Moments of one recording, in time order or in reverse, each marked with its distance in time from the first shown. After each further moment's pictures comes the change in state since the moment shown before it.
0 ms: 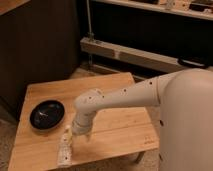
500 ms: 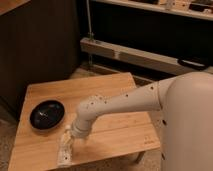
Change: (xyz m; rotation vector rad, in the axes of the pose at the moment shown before) arm -0.002 0.011 0.020 -0.097 -0.055 -0.033
